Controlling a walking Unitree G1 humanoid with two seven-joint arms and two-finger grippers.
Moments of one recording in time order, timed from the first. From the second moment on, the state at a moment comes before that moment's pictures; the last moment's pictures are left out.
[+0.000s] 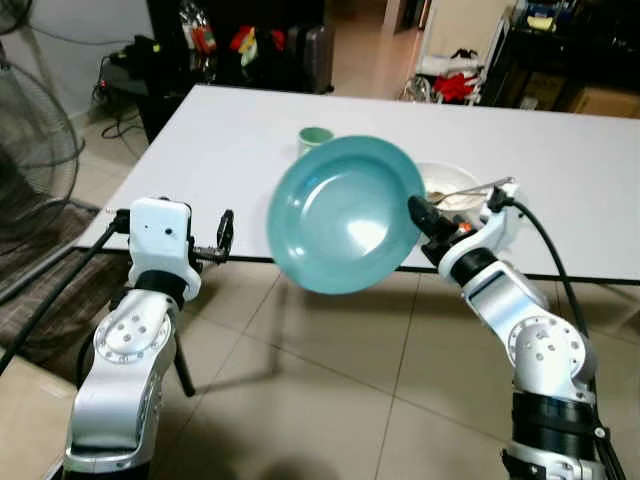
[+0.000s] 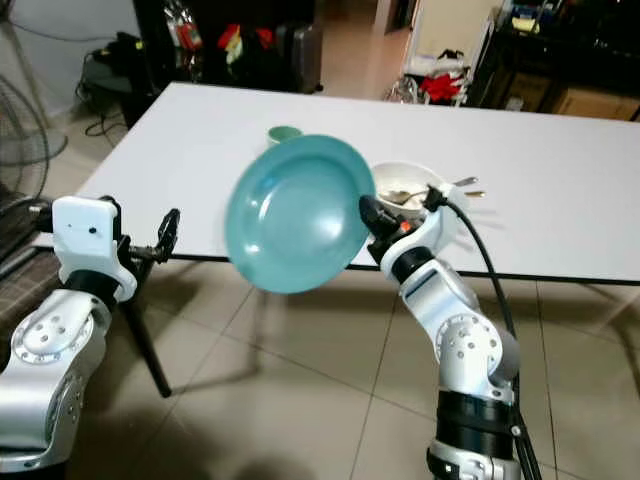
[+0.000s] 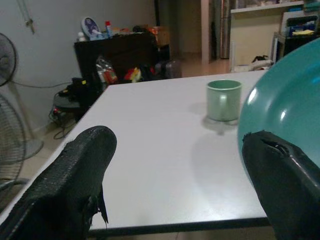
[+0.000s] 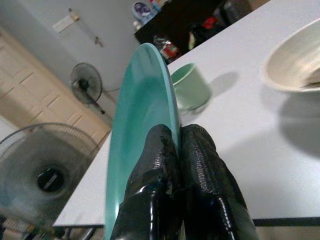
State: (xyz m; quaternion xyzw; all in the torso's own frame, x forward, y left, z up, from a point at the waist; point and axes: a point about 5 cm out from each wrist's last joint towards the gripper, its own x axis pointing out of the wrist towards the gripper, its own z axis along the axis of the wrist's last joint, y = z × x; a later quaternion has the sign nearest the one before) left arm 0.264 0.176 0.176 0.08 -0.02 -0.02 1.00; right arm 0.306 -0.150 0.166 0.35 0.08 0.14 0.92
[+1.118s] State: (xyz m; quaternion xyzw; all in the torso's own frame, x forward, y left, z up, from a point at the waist) left arm 0.263 0.164 0.173 0.09 -0.01 -0.06 0.99; right arm 0.295 -0.163 0.156 0.33 0.09 0.14 0.93
